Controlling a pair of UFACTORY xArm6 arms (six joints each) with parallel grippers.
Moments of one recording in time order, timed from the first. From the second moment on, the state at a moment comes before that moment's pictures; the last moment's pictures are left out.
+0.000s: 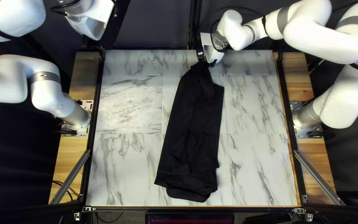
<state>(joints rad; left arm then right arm) 0.31 -0.75 -1.07 0.21 1.65 0.67 -0.55 0.30 -0.97 0.34 0.50 -1.00</state>
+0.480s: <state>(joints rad) 0.31 -0.75 -1.07 0.21 1.65 0.67 -0.40 0.12 -0.83 0.08 0.39 -0.68</state>
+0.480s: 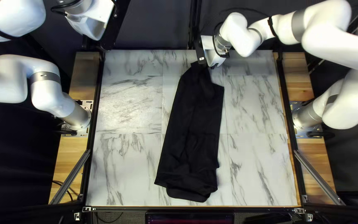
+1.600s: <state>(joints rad) 0.31 -0.75 -1.07 0.21 1.65 0.67 -0.15 0.11 -0.80 -0.57 0.42 -0.04</state>
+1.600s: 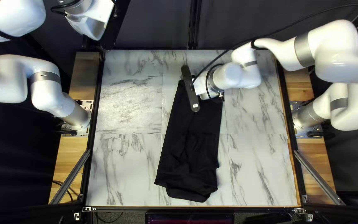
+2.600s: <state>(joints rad) 0.31 -0.75 -1.07 0.21 1.65 0.67 -0.33 0.19 -0.82 0.02 0.40 -0.71</state>
